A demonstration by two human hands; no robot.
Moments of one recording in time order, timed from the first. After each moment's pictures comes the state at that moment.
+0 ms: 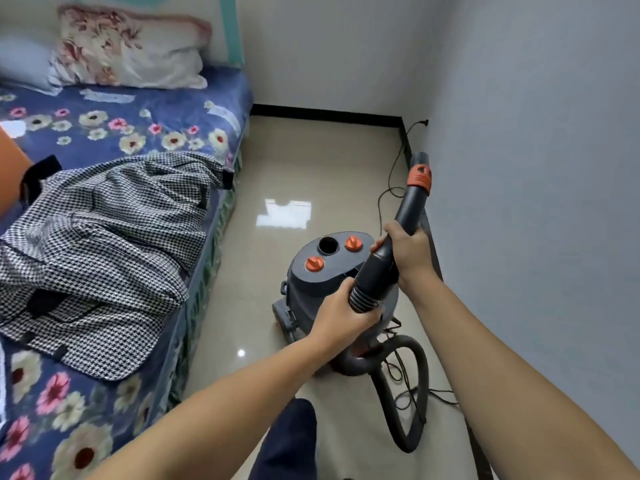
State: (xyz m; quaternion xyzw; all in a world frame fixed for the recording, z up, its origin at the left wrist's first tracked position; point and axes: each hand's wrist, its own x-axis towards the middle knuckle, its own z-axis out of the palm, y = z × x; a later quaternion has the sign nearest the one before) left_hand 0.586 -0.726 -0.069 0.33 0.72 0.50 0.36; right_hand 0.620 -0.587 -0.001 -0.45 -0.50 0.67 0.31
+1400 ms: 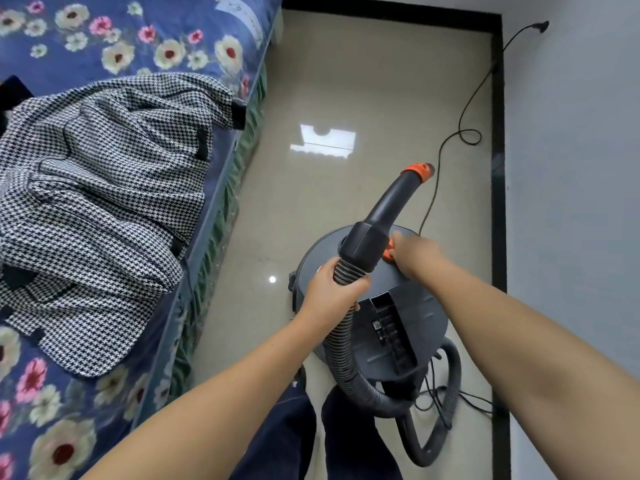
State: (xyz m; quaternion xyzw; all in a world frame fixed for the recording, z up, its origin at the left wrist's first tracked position) left_hand 0.468 -0.613 -0.166 0.08 0.72 0.54 0.43; right_hand 0.502 -0.413 -0.236 -0.29 -0.89 0.06 -0.35
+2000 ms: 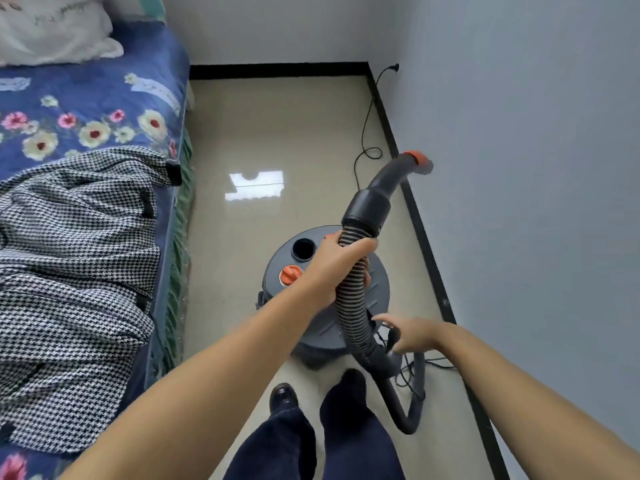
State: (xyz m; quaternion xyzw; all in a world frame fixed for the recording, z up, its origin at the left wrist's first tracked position) left_hand 0.507 -0.595 -0.047 0.19 0.57 0.54 0.58; right_hand 0.691 -0.526 -0.129 -0.34 -0.77 0.40 -0.38
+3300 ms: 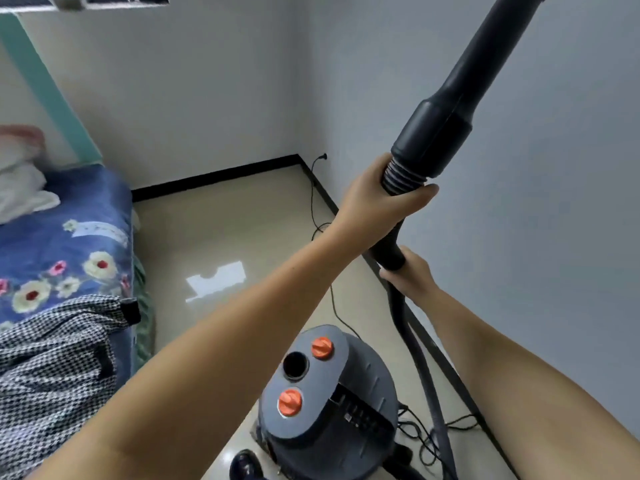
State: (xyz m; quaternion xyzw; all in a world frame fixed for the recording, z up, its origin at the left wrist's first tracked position) left_hand 0.457 -0.443 0.130 0.57 0.49 0.54 0.38; right_hand 0.585 -0.382 -0.022 -0.62 -0.66 0.37 0.21
